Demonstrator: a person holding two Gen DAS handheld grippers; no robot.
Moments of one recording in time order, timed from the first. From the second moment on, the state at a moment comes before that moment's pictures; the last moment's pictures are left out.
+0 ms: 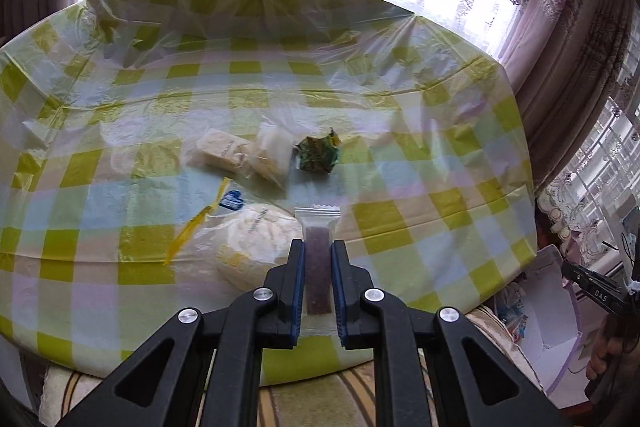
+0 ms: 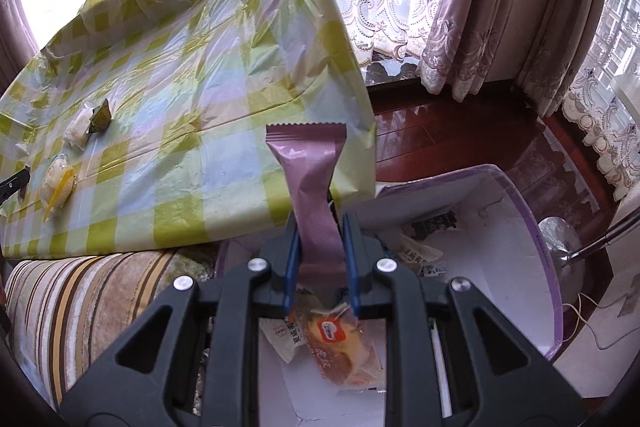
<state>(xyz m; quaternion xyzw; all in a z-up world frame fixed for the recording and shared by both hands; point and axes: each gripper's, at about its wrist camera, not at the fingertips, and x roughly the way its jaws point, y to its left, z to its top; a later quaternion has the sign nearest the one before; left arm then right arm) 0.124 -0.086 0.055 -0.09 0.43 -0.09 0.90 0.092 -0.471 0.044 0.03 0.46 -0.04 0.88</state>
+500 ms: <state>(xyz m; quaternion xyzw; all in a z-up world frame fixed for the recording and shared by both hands) 0.124 -0.264 0.044 -0.03 0.49 -0.33 0.81 0.074 -0.548 0.015 0.07 0.49 -0.11 0.86</state>
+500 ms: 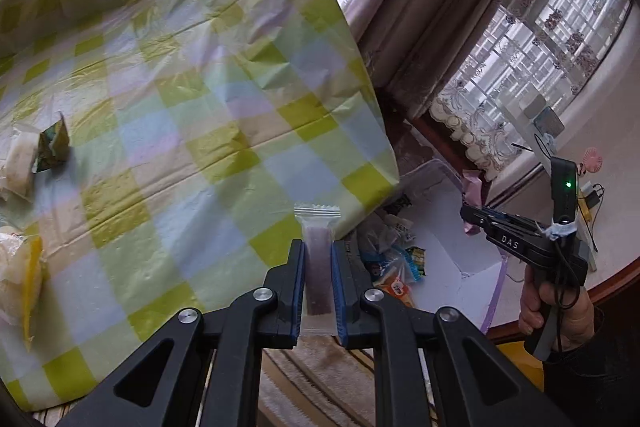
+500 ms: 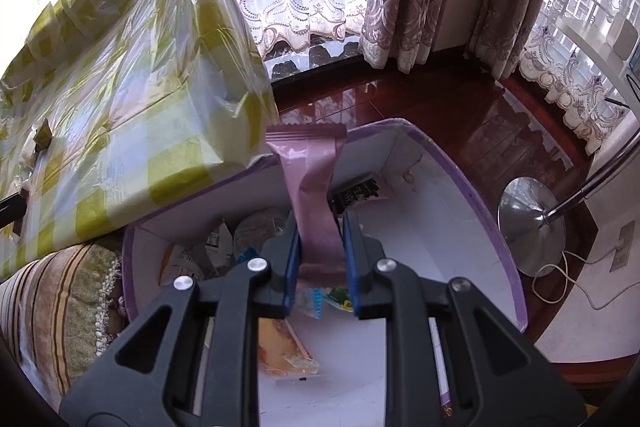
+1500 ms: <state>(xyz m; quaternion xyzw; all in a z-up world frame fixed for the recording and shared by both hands) 0.111 -0.306 0.026 0.02 0.53 -0.40 0.74 0.067 -0.523 -0.011 0.06 0.53 -0.10 0.84</state>
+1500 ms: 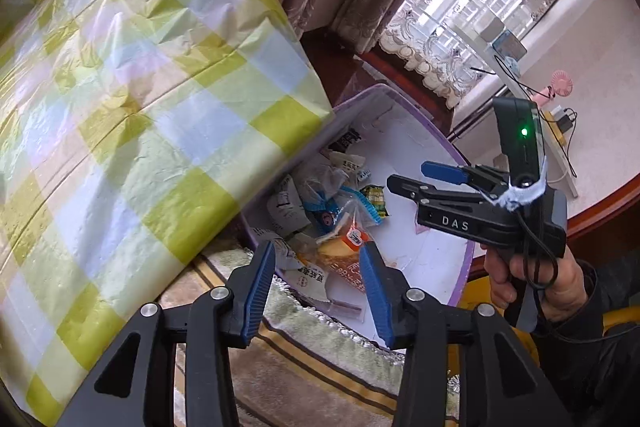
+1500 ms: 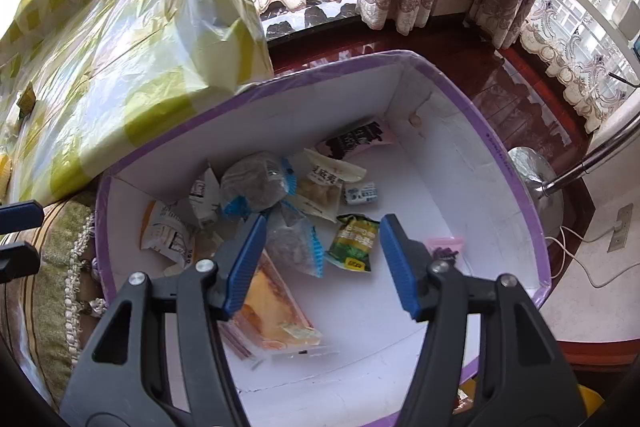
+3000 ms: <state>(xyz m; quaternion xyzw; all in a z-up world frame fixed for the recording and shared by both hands) 0.121 -0.017 0.015 -0.29 0.46 0.00 0.84 0.146 -0.281 0.023 0.00 0.49 0.09 0.87</state>
